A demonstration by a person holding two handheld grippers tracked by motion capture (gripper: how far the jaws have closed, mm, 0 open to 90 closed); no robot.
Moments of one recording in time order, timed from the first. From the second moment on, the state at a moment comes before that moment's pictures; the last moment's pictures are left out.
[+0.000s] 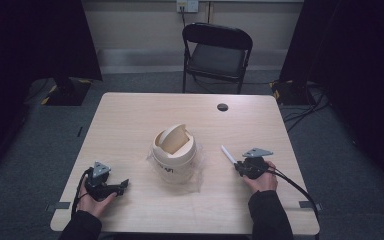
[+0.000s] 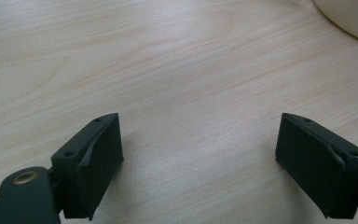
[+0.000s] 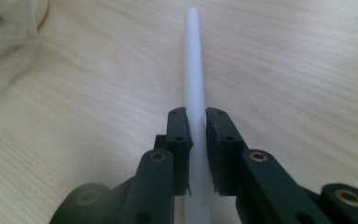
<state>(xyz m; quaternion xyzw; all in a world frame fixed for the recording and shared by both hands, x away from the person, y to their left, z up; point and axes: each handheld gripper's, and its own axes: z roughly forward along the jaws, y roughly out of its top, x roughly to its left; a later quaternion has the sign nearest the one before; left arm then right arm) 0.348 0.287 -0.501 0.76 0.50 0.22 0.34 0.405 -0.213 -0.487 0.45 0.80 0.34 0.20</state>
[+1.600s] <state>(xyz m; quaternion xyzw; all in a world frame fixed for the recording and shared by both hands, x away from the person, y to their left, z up) 0.340 0.265 -0.365 0.64 0.39 0.25 0.61 0.384 -0.214 -0.366 0.32 0.63 0.66 0.26</state>
